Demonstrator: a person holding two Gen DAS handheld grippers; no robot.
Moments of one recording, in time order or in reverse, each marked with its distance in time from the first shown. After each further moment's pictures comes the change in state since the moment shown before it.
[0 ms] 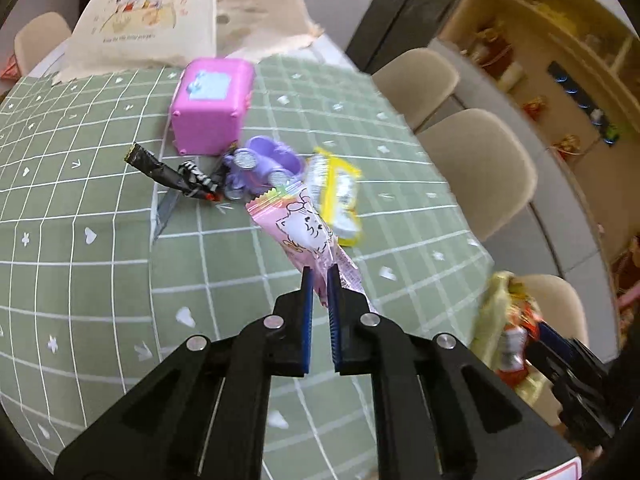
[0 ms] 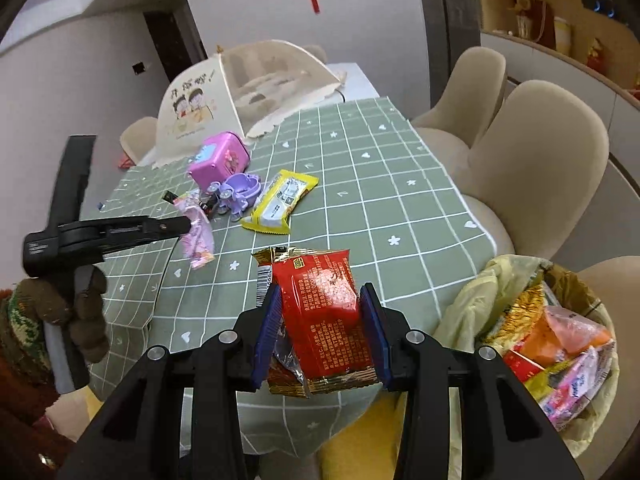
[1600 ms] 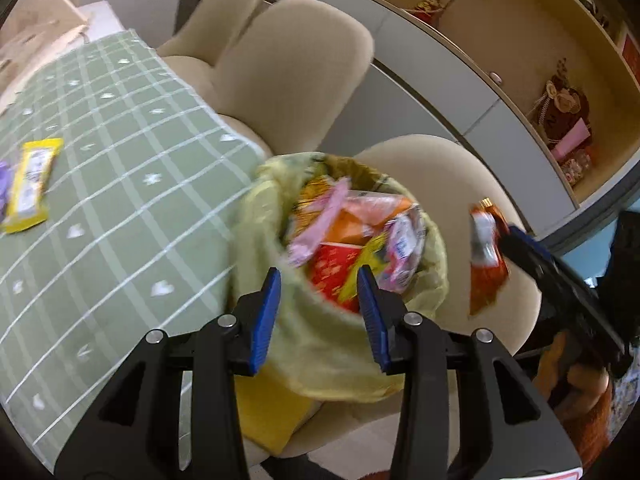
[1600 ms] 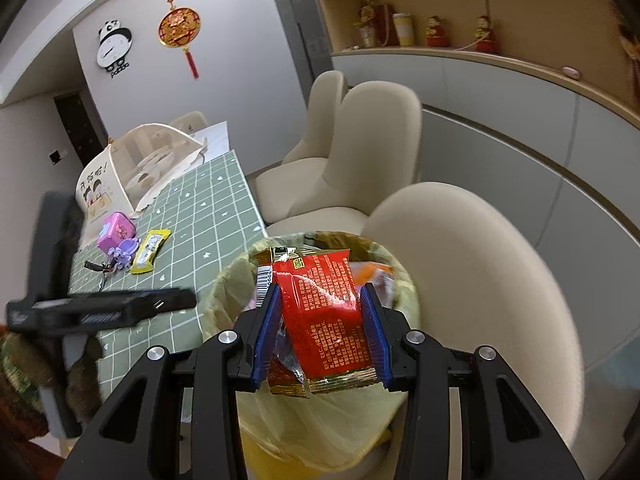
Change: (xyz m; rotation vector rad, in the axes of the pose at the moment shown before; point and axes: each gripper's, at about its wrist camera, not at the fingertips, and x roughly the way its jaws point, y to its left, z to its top) left arm 0.065 -0.226 -0.075 0.389 0.227 -0.281; right arm -0.118 -0.164 -0.065 0.270 -0.154 -0.251
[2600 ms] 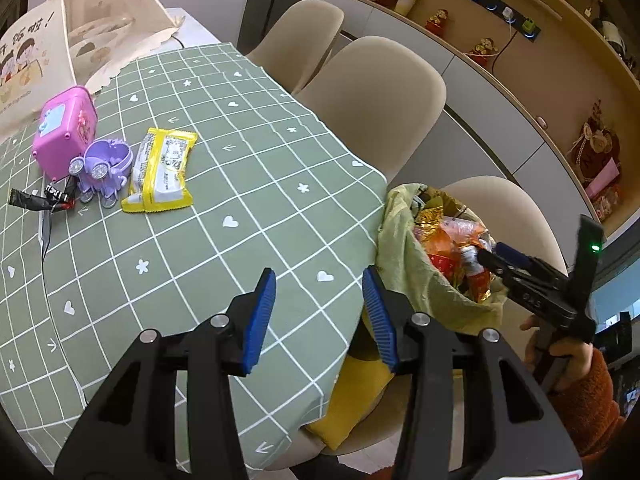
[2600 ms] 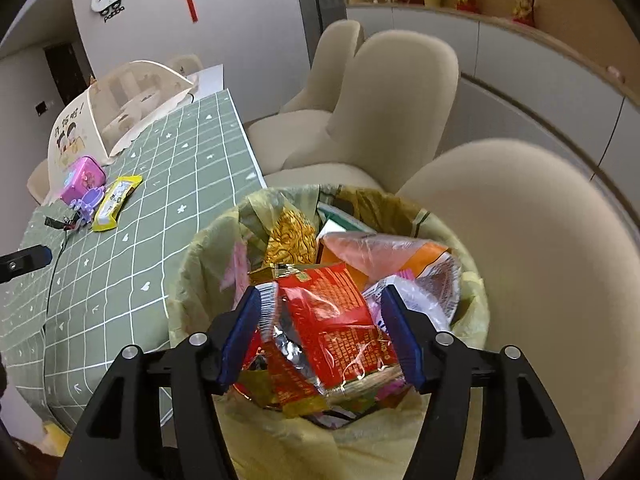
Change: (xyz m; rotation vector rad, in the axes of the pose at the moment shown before) left arm -0.073 0.099 -0.015 -0.092 -0.088 0.133; right arm 0.074 0.034 -0.012 -0.084 0.138 -0.086
